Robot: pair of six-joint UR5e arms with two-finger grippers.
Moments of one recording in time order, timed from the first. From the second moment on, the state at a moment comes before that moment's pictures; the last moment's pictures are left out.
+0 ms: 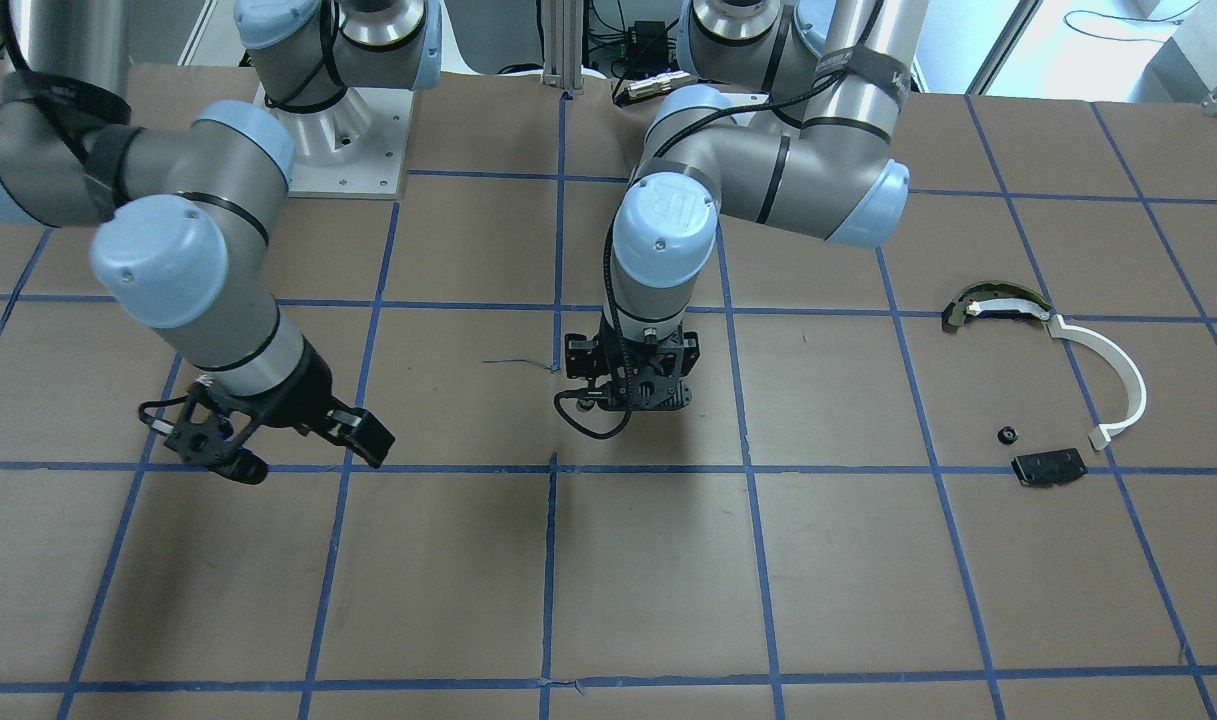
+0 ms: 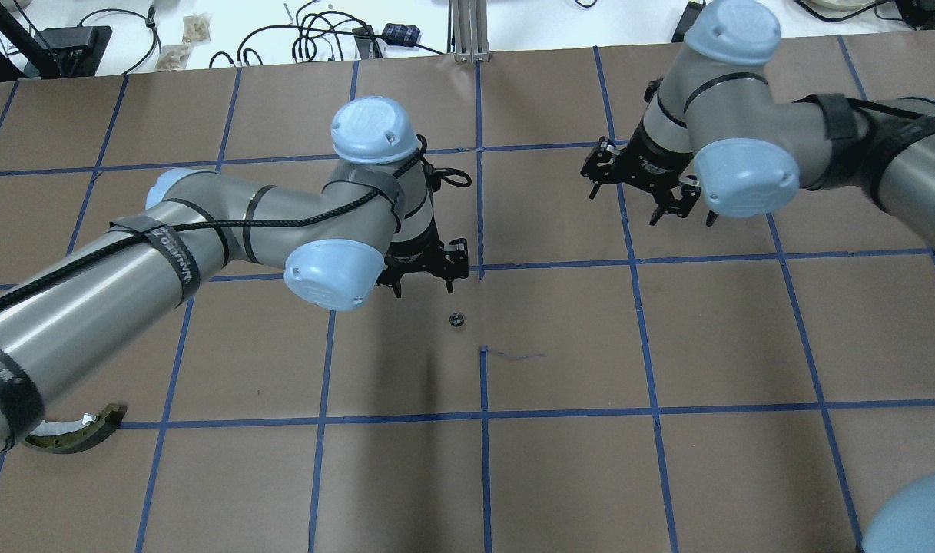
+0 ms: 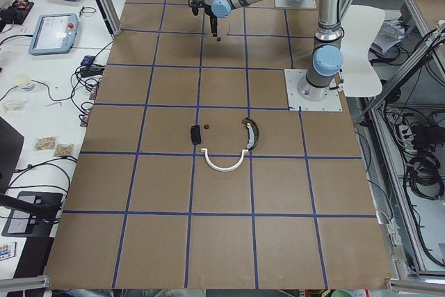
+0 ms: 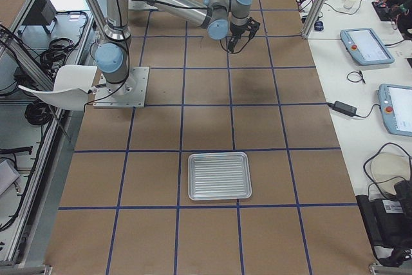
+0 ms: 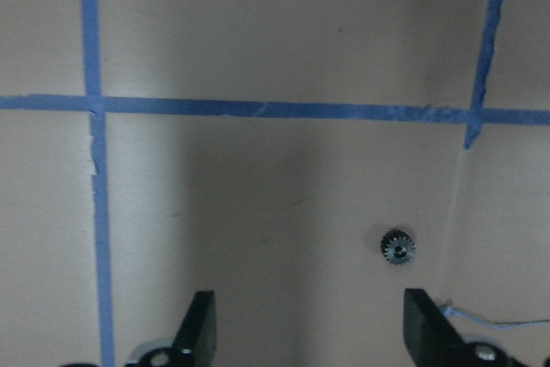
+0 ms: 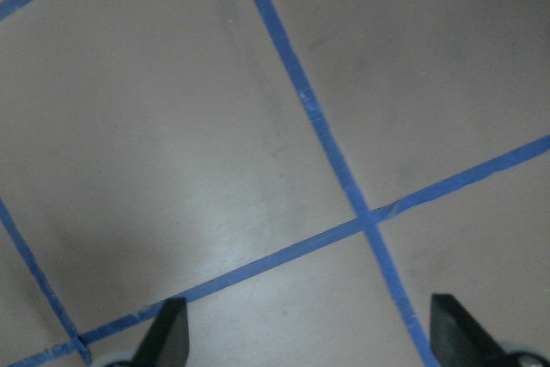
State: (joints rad) left arm -1.88 -1.92 -1.83 -1.04 1.52 -0.37; right arm 1.53 -1.31 1.74 -2.02 -1.46 0.40
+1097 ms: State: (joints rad) left arm -1.96 -2.04 -1.84 -0.91 1.56 -0.46; right arm 1.47 -1.46 1.56 -1.63 -1.56 0.18
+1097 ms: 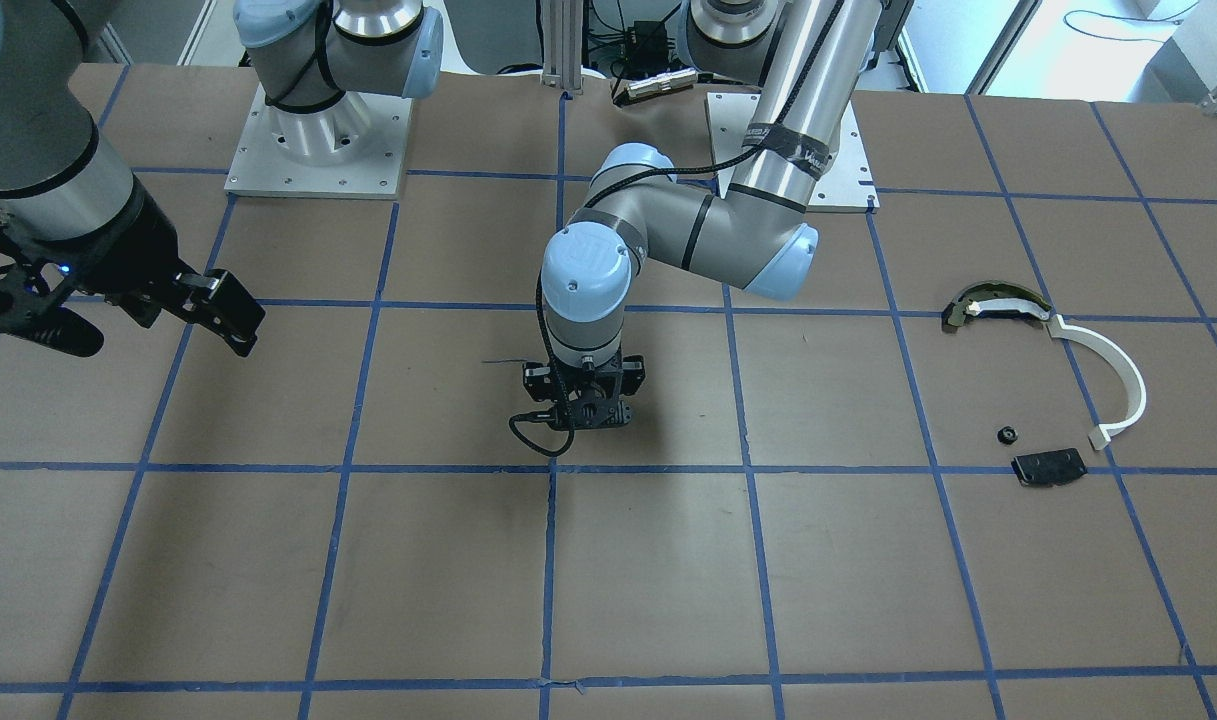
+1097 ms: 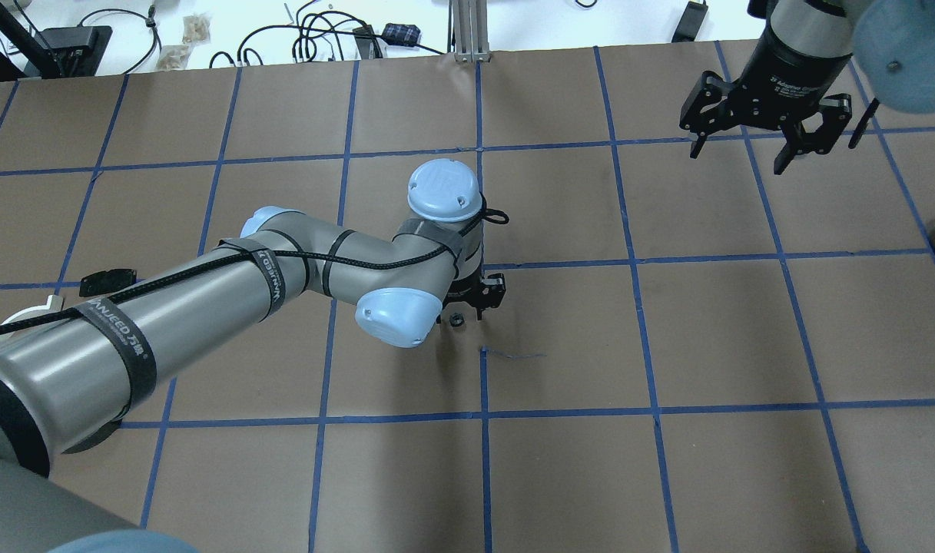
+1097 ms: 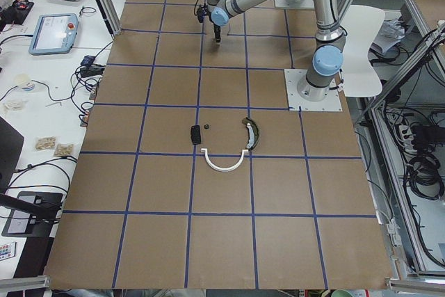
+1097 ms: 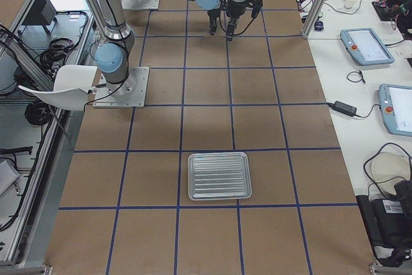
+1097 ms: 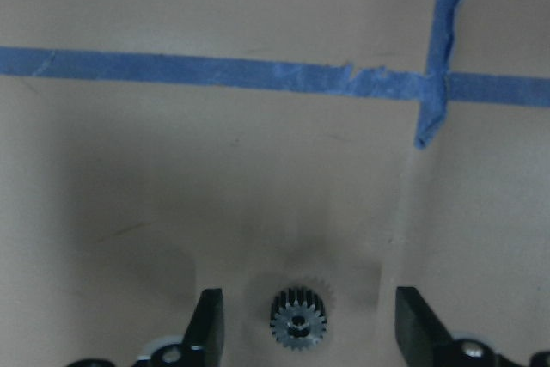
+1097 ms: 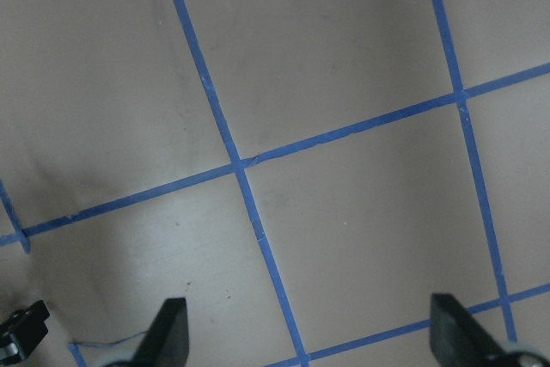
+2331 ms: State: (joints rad) left arm -1.55 -1.86 -1.81 -1.18 1.65 0.07; right arm 1.53 -1.53 1.57 -1.60 -1.56 0.11
